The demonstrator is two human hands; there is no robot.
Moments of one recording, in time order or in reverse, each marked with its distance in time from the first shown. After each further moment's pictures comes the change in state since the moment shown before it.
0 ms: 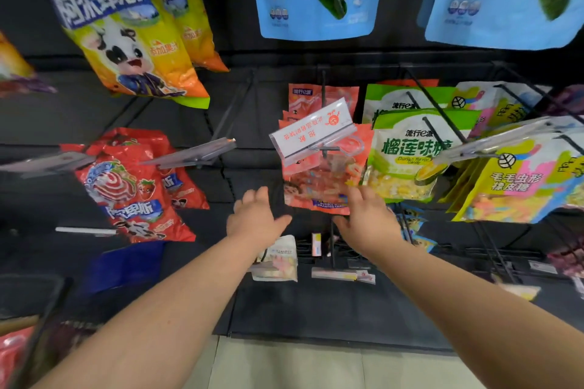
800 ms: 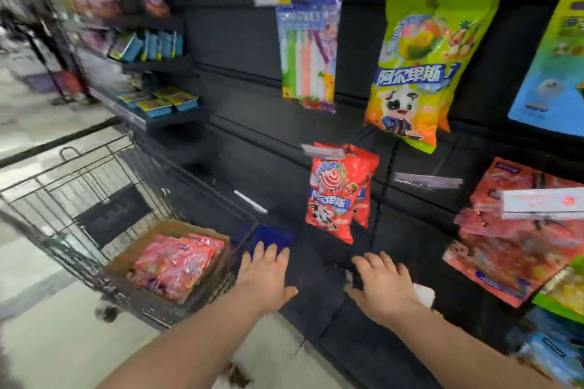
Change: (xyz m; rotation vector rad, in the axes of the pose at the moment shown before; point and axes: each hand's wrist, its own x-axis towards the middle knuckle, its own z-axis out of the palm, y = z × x) left_hand -0.220 -0.209 -0.047 0.262 -0.014 -0.370; right_hand -0.118 -0.195 0.045 -0.270 -0.275 -0.634
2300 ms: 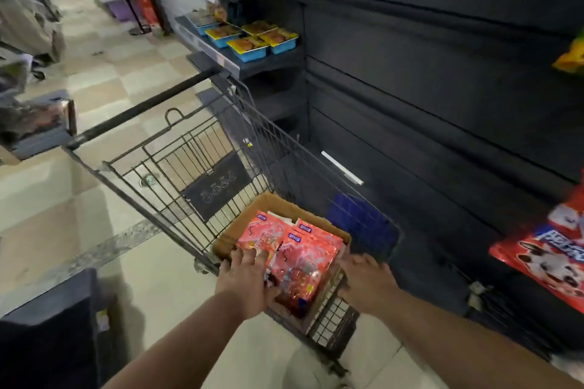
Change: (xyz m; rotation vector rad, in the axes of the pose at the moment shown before) left_hand 0.077 -0.394 0.060 -0.109 -0.184 -0.301; right_hand 0.250 -0.350 0.082 -0.008 -0.400 -0.269
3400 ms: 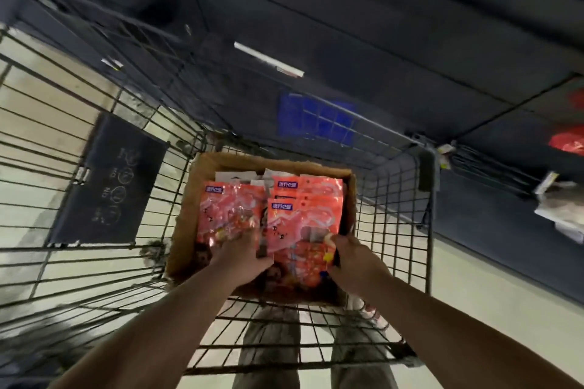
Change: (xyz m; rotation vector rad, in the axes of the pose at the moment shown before) left_hand 0.262 -0.066 0.081 -0.173 -0.558 0.264; right_hand 0.167 -0.056 0.090 0.493 -0.260 0.513
